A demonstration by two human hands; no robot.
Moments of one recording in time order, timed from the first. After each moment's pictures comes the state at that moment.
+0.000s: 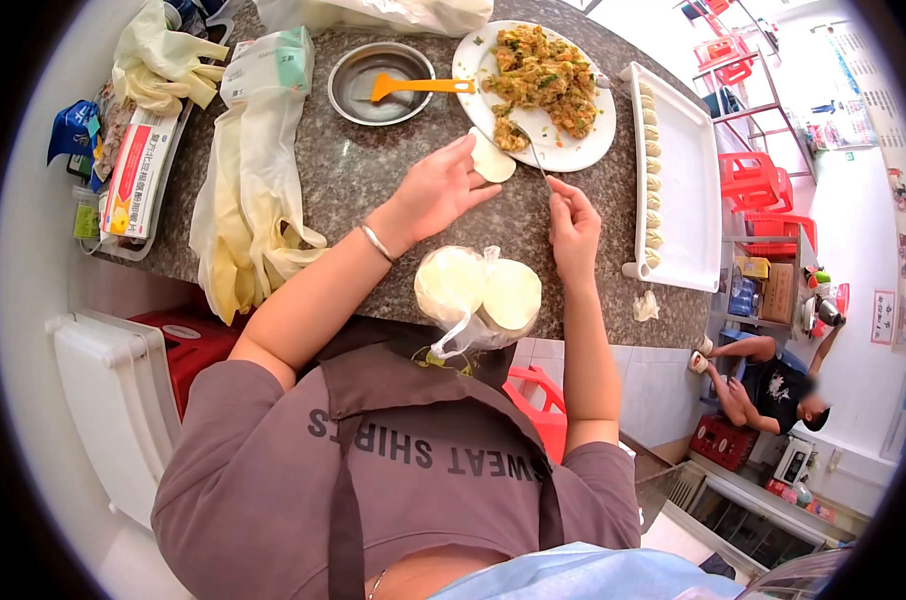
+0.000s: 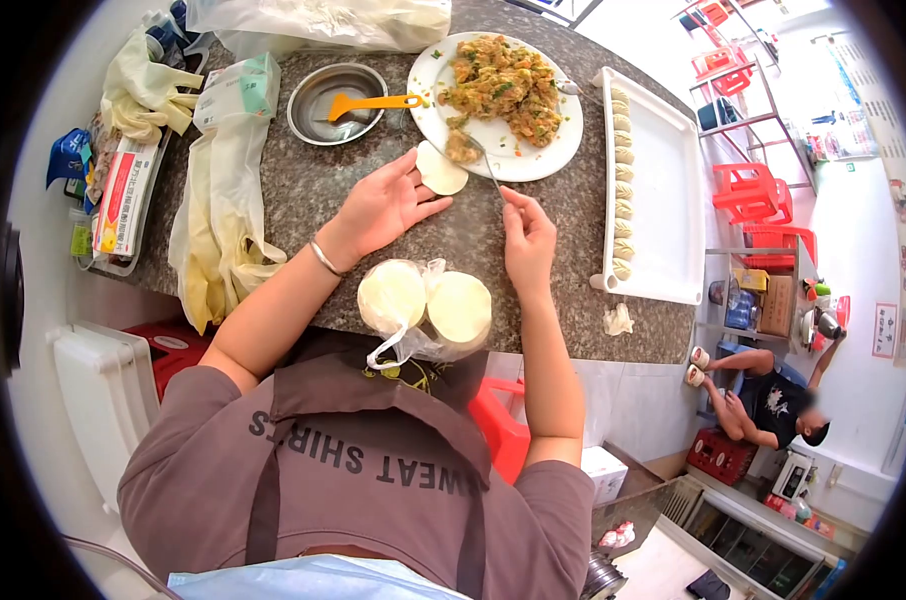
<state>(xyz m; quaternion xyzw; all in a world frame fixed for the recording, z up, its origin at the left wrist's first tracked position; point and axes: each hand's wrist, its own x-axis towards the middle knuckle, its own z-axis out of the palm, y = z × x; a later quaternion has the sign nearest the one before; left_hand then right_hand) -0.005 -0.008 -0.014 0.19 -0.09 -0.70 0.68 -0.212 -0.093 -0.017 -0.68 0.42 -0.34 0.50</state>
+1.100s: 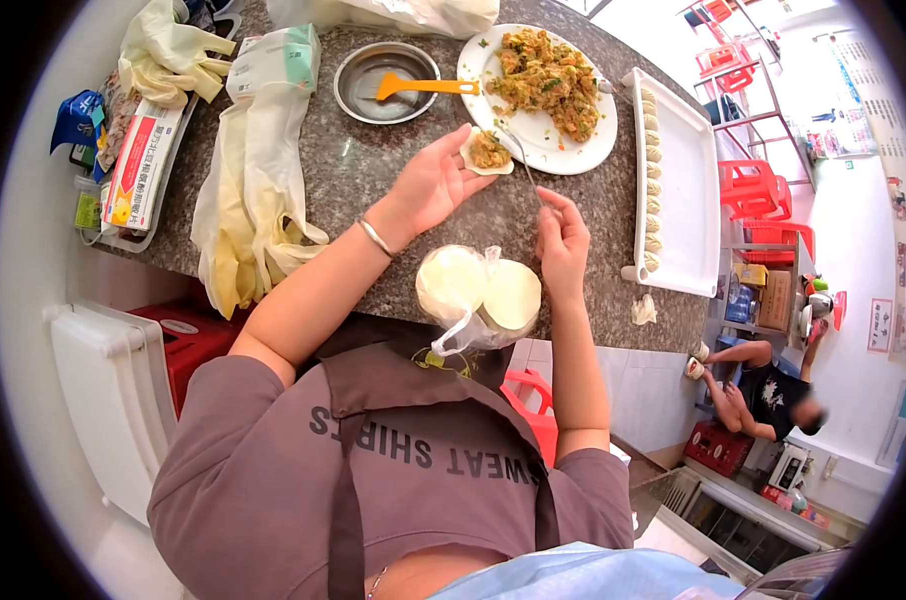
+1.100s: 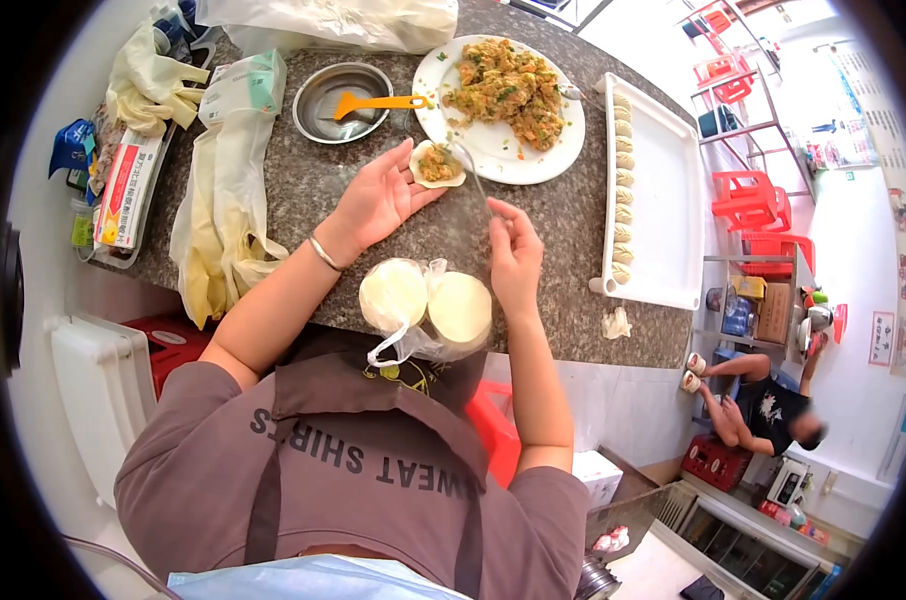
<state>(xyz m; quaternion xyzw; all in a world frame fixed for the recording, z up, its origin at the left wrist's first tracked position) 0.001 -0.008 -0.004 0.22 -0.05 -0.67 0.71 -0.204 -0.061 0.000 -0.63 0.42 -0.32 0.56</state>
